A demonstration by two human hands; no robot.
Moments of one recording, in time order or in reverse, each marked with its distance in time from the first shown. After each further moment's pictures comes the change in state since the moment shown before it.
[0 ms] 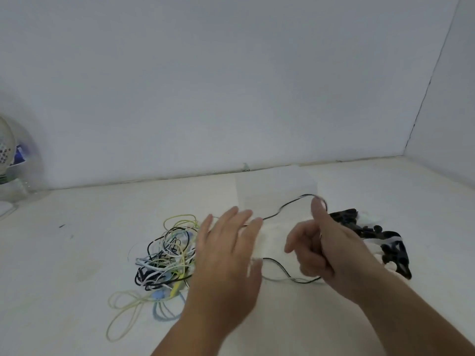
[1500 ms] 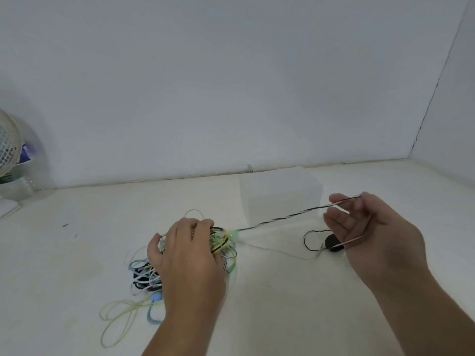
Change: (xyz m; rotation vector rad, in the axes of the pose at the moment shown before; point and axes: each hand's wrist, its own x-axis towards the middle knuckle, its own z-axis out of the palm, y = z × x) left_hand -0.001 -0.030 -0.003 0.265 0.046 -0.481; right_hand -0.004 -0.021 -0.021 0.597 0.360 -0.281
